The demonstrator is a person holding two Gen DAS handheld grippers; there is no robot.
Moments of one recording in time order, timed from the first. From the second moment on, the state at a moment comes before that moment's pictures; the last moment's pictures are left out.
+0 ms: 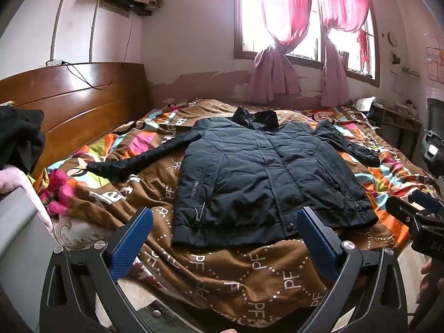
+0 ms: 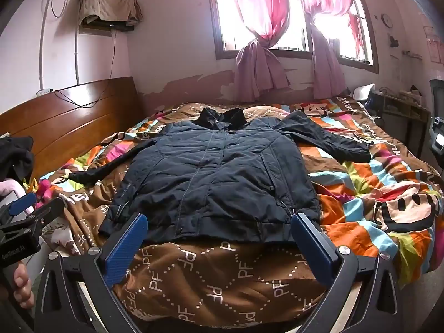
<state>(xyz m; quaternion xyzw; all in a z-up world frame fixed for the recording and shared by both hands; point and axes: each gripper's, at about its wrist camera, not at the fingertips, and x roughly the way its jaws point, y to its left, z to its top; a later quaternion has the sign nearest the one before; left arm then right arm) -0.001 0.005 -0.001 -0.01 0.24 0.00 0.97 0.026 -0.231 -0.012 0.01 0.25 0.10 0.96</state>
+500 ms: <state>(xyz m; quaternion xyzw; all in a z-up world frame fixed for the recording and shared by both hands) -0.001 0.007 0.006 -0.01 0.23 0.00 0.97 0.024 -0.232 -0.011 0.01 0.25 0.10 0.96</state>
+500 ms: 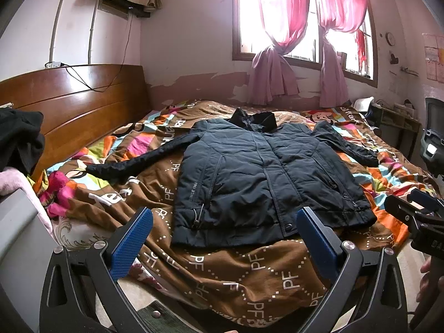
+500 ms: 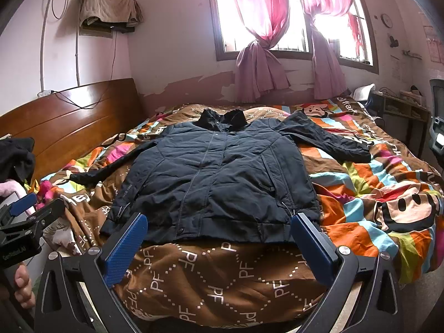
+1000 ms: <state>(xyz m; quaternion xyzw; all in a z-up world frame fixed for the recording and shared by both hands) -0.002 0.005 0.006 -0.01 0.23 0.00 0.97 0.023 -0.232 -0.011 0.01 0.25 0.10 0.96</state>
